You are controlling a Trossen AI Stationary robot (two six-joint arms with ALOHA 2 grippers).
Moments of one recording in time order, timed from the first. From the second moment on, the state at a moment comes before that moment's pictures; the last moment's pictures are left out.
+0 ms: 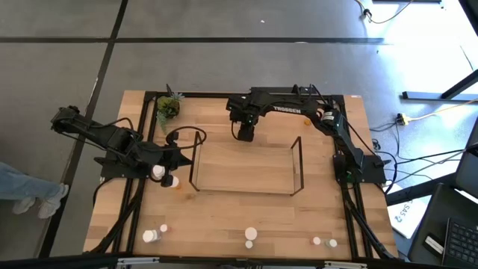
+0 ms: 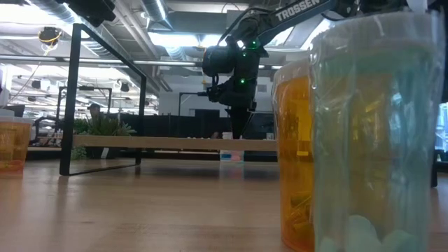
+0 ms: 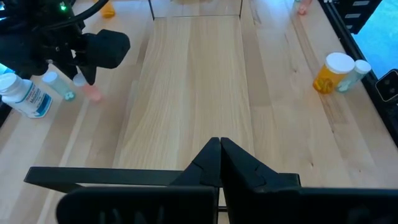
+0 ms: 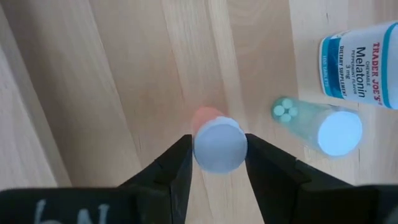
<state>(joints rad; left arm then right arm) -0.37 0.82 0.83 -0.67 -0.35 -0.23 -0.34 2.25 1.94 -1.07 0.08 -0.13</state>
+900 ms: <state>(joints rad) -0.37 0.82 0.83 -0.67 -0.35 -0.23 -0.34 2.25 1.94 -1.07 0.08 -0.18</state>
